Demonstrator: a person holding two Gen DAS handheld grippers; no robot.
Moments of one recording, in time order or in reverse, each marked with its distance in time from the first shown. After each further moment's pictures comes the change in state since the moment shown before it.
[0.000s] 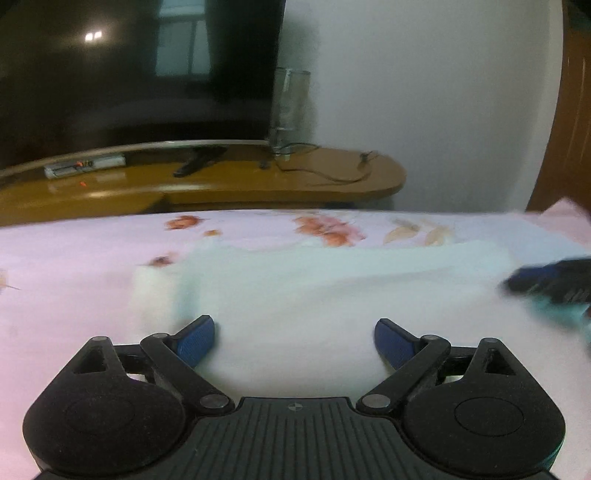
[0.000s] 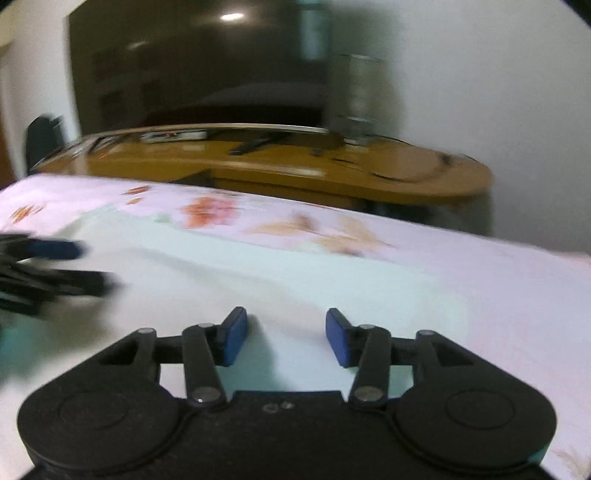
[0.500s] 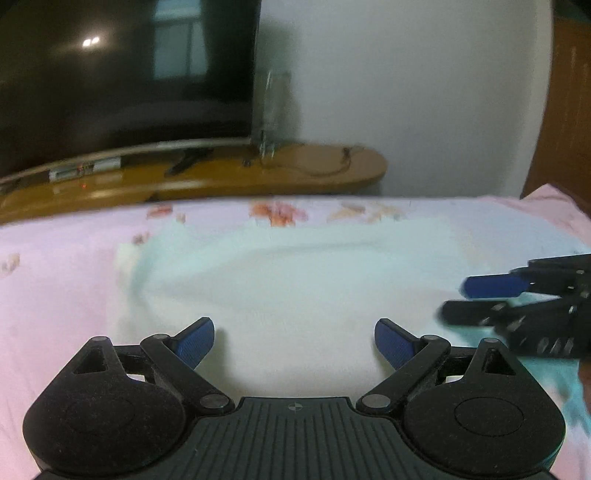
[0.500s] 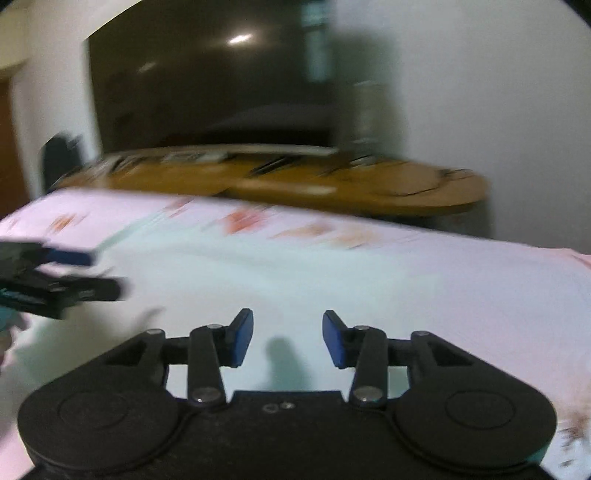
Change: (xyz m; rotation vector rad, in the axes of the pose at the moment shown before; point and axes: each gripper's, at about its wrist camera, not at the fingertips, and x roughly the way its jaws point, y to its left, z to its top) left arm -0.048 -0.069 -0.021 -0.007 0.027 0.010; right arm -0.049 0.061 -0.025 -0.083 -0.035 0.136
